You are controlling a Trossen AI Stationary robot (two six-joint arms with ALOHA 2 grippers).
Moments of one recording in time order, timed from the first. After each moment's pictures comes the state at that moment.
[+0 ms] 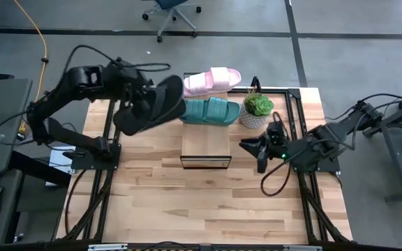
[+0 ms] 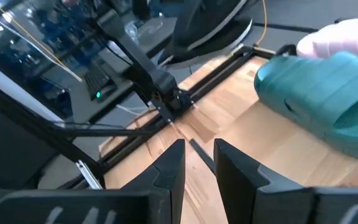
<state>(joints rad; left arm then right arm) 0.46 1.23 1.72 -1.36 -0.26 -0.03 0.53 1.15 1.28 -0.55 0.75 0.83</state>
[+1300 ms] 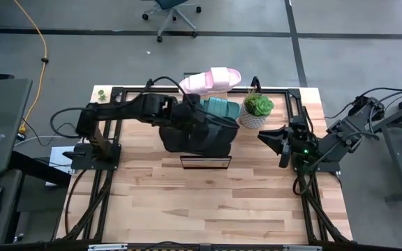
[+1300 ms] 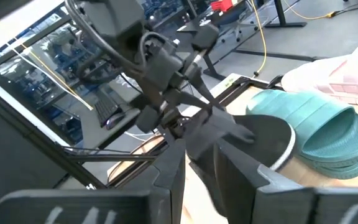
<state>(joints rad) 0.08 1.79 2.04 -1.22 -0.29 0.26 0.68 1.01 1.28 -0.59 0.97 0.81</state>
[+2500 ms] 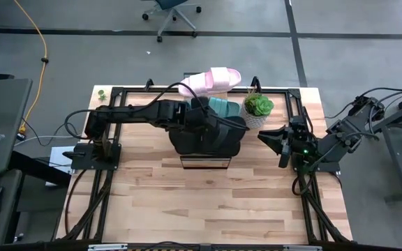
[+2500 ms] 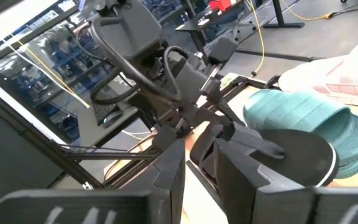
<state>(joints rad) 0.09 1.88 2.04 -1.10 -0.35 0.17 0.68 1.01 1.28 -0.61 0.97 0.81</state>
